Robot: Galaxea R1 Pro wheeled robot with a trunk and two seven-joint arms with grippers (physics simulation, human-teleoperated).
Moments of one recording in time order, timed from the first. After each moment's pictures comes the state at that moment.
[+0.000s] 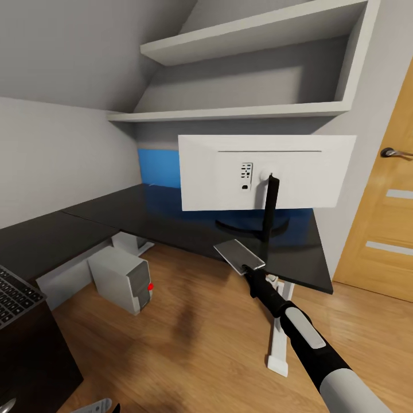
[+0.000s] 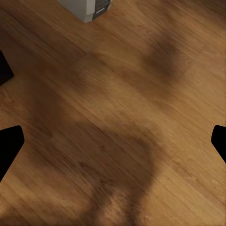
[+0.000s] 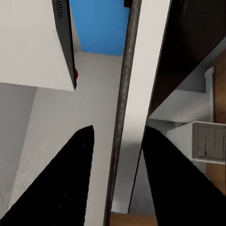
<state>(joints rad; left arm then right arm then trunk) 0.22 0.35 -0.40 -1.42 0.72 0.03 0.43 -0.57 -0.07 0.21 -0.83 -1.55 0.31 0.33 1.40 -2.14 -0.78</state>
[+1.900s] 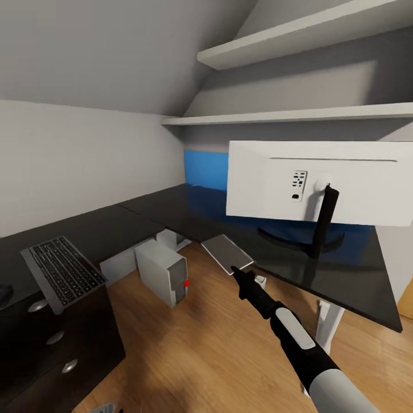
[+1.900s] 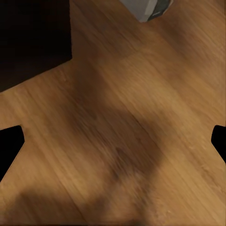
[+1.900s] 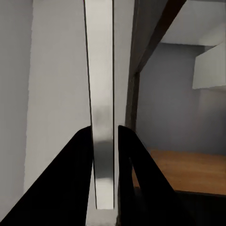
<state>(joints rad) 0.22 0.32 -0.40 -1.40 0.72 0.03 0.43 -0.57 -0.01 0.22 -0.83 -1.55 0.36 0.33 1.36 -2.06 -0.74</state>
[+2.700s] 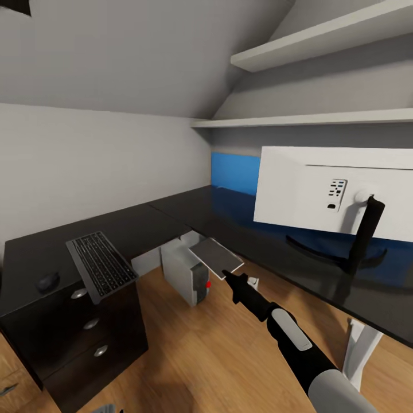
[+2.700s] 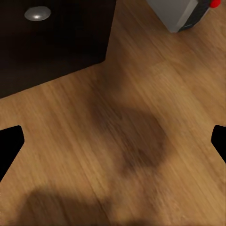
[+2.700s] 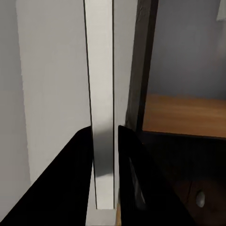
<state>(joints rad) 0.22 0.32 -0.40 -1.39 0.72 0.03 0.43 -0.57 -0.02 0.28 -0.84 -1.55 0.43 0.34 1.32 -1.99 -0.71</state>
